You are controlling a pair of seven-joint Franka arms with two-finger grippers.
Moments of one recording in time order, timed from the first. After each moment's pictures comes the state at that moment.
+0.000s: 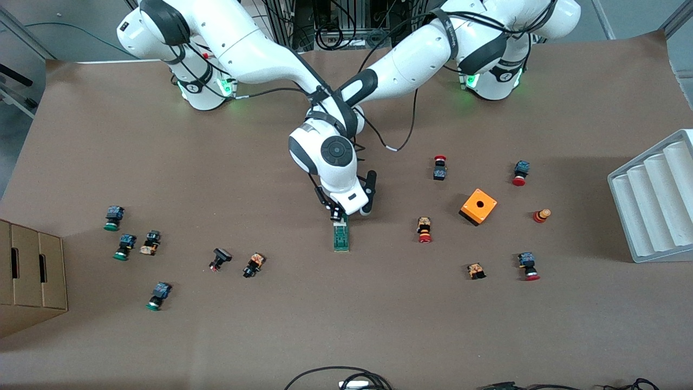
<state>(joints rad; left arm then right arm) -0.78 1.00 -0.43 -1.59 1.83 1.87 -2.45 0.89 0.71 -0.13 -1.57 0.06 2.26 -0.61</state>
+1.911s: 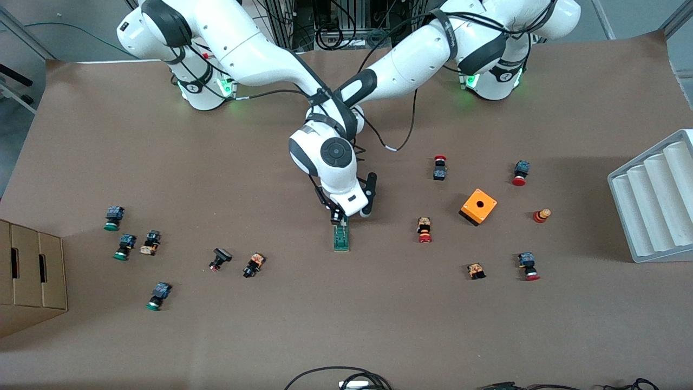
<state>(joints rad) -0.78 1.01 -0.43 -1.59 1.84 1.86 -2.46 0.89 0.72 -0.13 -1.57 0.06 2.30 -0.59</state>
